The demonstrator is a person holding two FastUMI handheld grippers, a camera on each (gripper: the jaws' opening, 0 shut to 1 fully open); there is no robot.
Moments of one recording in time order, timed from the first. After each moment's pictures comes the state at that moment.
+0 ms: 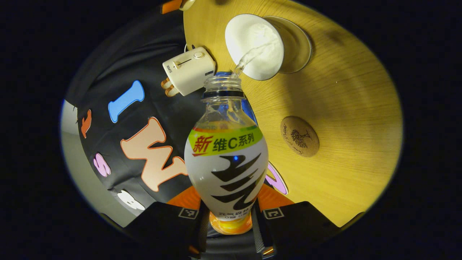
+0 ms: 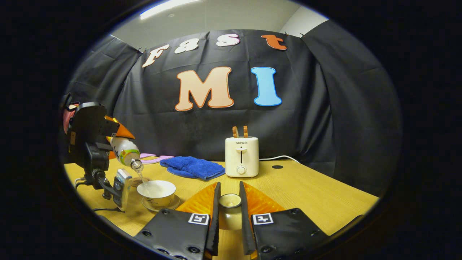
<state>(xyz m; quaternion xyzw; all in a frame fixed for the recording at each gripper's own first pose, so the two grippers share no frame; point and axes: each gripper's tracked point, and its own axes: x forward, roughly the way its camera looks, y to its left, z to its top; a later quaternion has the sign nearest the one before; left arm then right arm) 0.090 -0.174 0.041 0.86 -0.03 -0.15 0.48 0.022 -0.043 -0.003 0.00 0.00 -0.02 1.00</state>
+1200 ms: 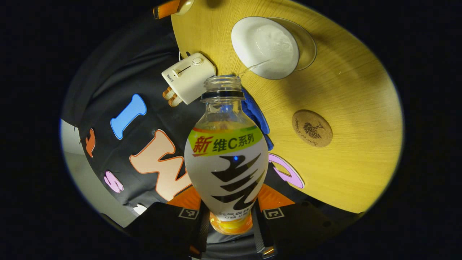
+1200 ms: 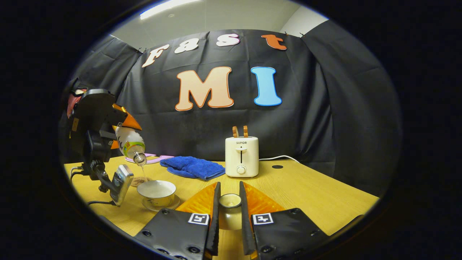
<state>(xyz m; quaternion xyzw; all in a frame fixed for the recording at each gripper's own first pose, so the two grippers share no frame) 0.093 -0.192 0.057 0.88 -0.04 -0.16 0.45 0.023 -0.042 -0.004 0.00 0.00 -0.02 1.00</state>
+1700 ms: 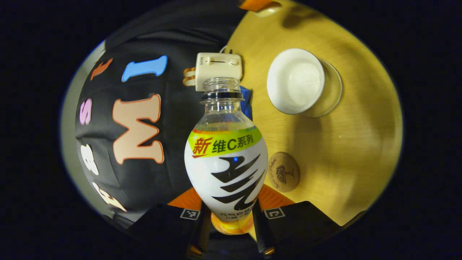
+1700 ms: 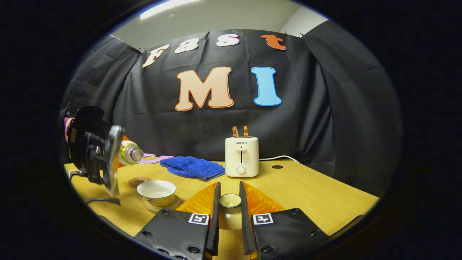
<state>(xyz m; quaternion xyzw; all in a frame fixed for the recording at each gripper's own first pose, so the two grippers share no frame) 0.081 -0.183 0.007 0.66 0.02 -0.25 0.71 0.023 -0.043 -0.004 0.00 0.00 -0.02 1.00</state>
